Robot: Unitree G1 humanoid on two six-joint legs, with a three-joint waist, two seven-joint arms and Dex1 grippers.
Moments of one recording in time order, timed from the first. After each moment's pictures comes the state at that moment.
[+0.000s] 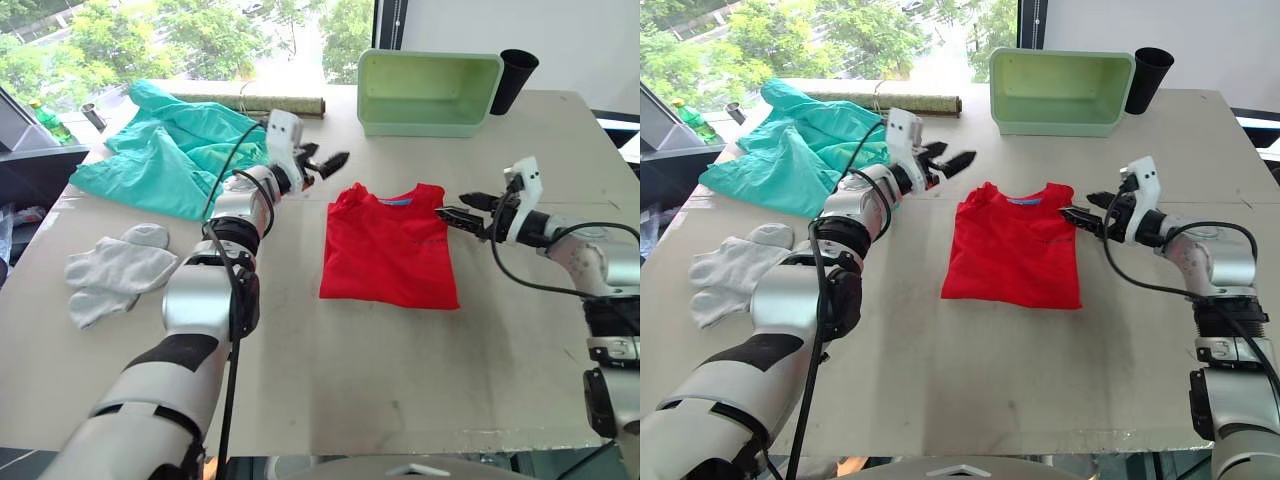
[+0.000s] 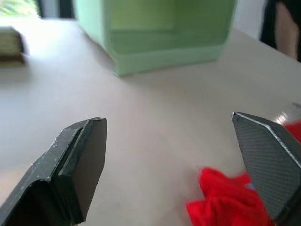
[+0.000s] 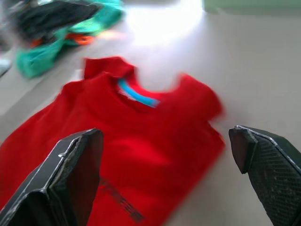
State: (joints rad) left arm -1.19 0.31 0.18 1.21 -0.20 0.03 -0.68; right arm -0.58 -0.58 -0.03 0.21 0.50 0.53 0.89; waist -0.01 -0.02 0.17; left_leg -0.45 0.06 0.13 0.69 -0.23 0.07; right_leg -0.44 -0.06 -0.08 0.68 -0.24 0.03
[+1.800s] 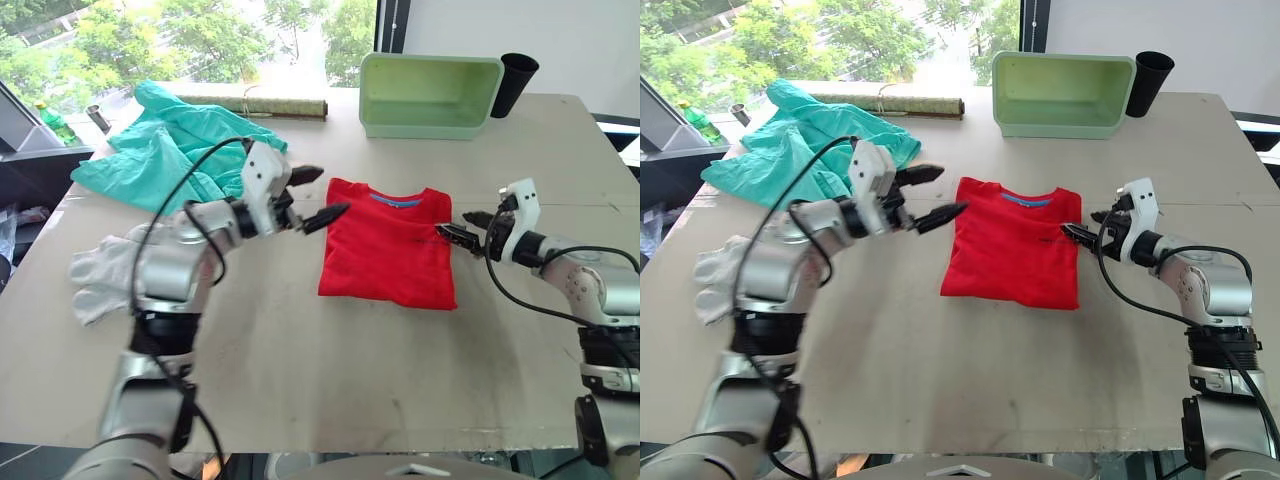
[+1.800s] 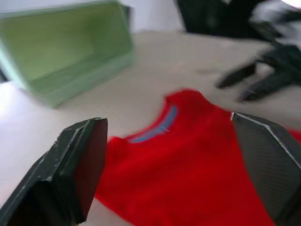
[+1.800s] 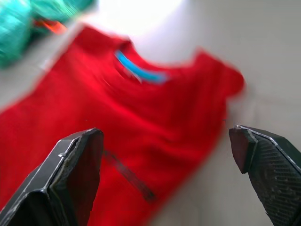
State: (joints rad) left arm -0.55 0.67 0.00 -0.13 -0.43 0.47 -1.00; right arm -0.44 -0.52 -0.13 0.04 0.49 0.84 0.65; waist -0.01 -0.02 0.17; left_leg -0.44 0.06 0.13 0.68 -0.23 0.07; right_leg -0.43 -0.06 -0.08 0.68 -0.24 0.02
